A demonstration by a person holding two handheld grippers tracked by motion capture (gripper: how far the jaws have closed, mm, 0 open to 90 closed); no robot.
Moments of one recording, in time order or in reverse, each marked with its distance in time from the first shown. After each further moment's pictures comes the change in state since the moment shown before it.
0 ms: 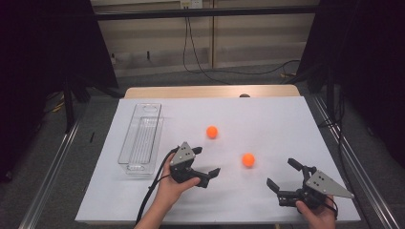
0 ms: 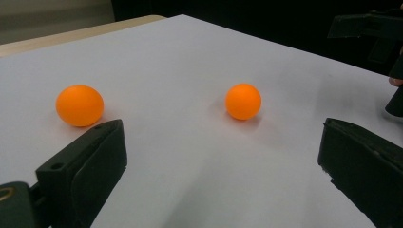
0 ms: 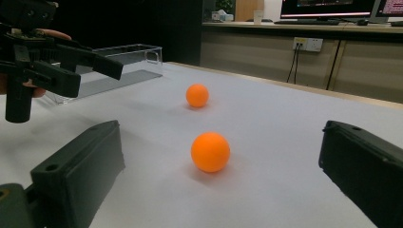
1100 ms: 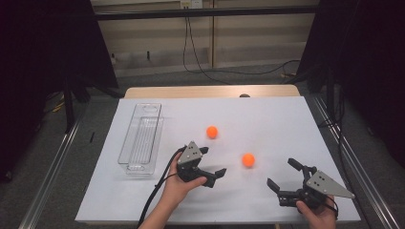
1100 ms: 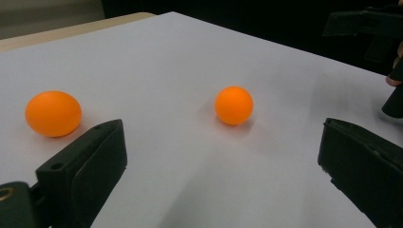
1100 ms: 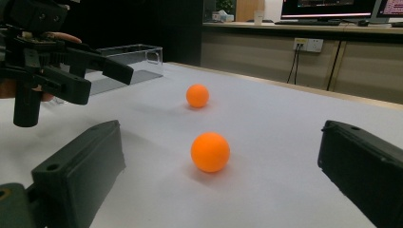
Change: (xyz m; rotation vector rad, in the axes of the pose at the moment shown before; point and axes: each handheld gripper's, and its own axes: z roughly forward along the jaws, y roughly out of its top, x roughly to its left) left arm -0.006 0.003 0.017 0.013 -0.027 0.002; right arm -0.001 0.000 -0.001 -0.002 0.001 -0.002
